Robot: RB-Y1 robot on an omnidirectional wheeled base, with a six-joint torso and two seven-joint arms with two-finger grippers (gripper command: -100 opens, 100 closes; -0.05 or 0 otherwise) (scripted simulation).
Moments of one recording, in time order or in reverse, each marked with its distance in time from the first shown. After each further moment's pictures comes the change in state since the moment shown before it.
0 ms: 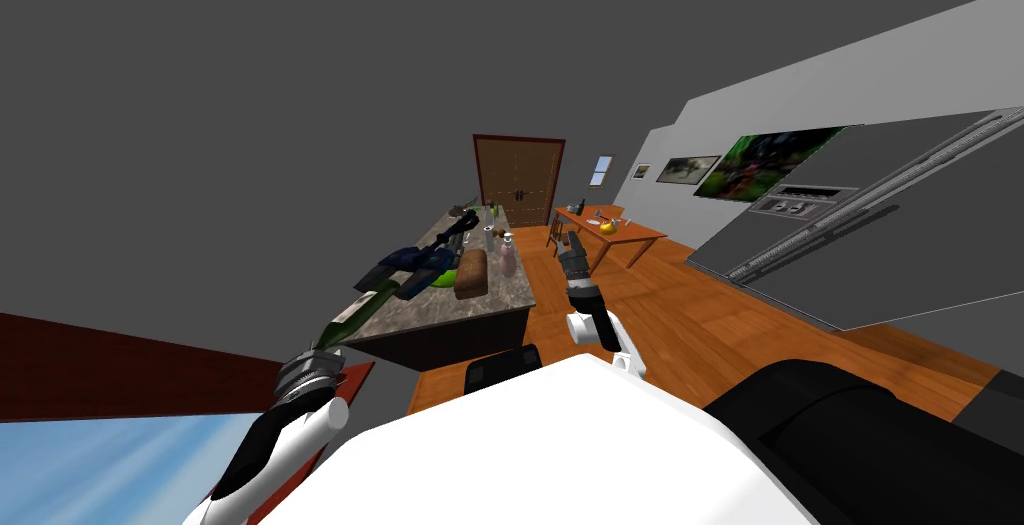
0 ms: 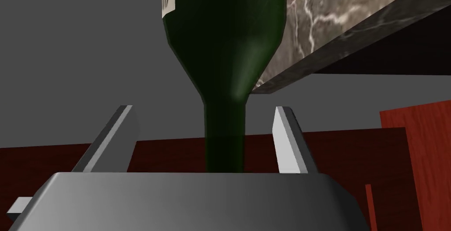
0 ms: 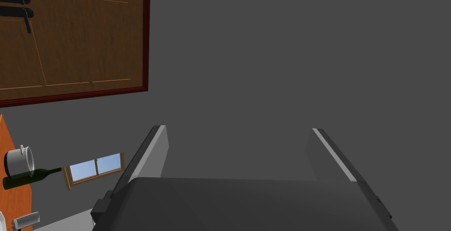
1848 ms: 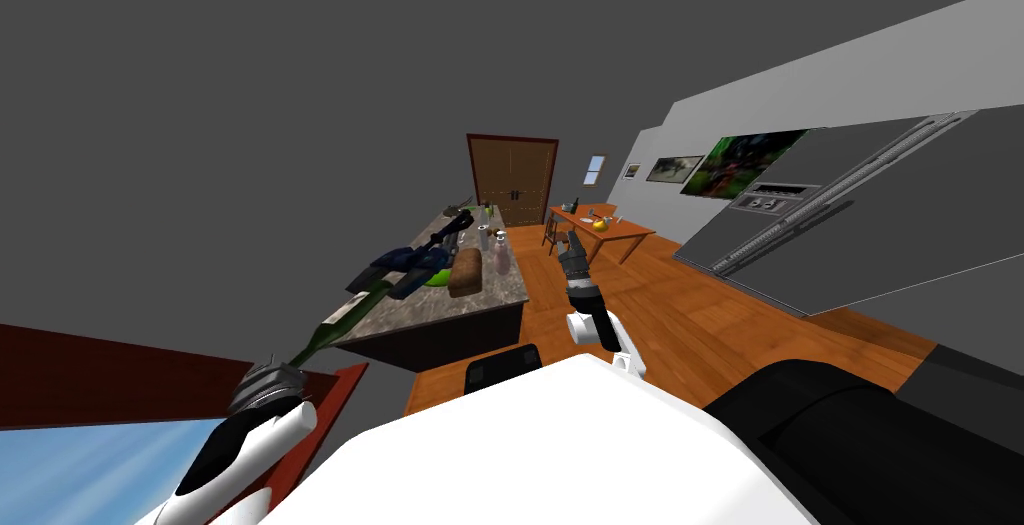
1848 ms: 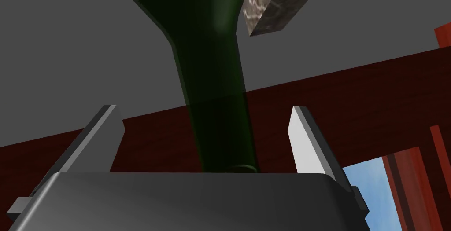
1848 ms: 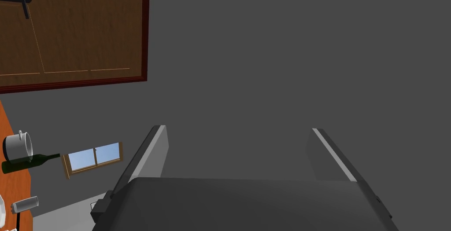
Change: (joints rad) left arm -0.140 0.157 0.141 0.272 -0.100 0.000 -0.079; right arm 0.000 0.000 0.000 0.000 0.000 0.000 0.000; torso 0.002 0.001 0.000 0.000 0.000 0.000
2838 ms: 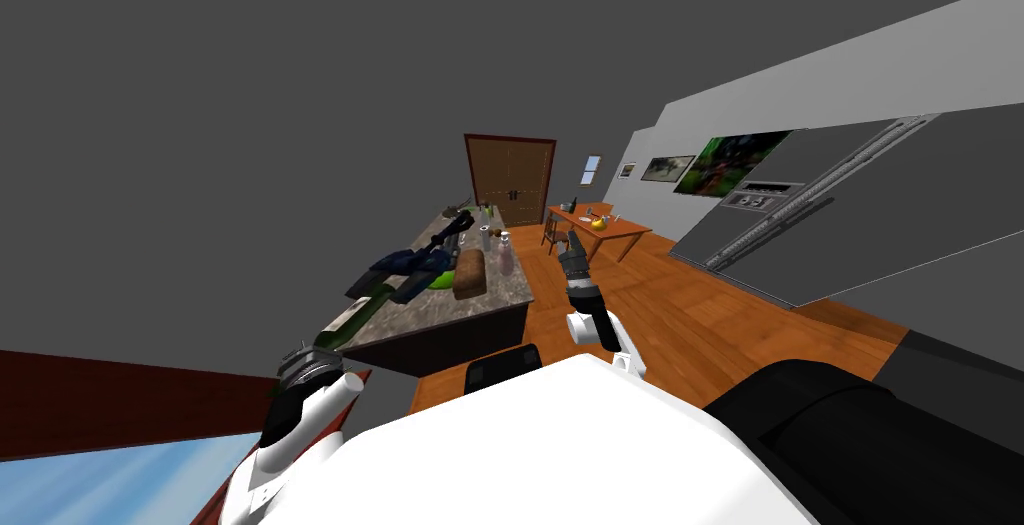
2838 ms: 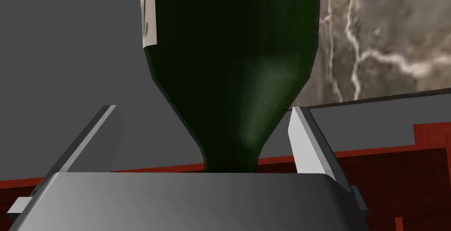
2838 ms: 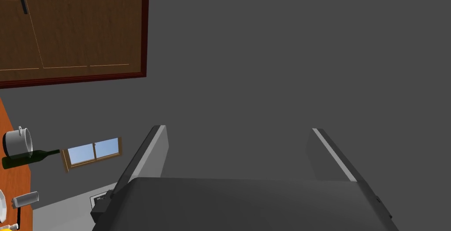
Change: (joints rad) left arm -0.119 -0.229 0.100 -0.086 -0.033 -0.048 -0.021; right arm 0.000 0.000 0.000 0.000 0.000 0.000 0.000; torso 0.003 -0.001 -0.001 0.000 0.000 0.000
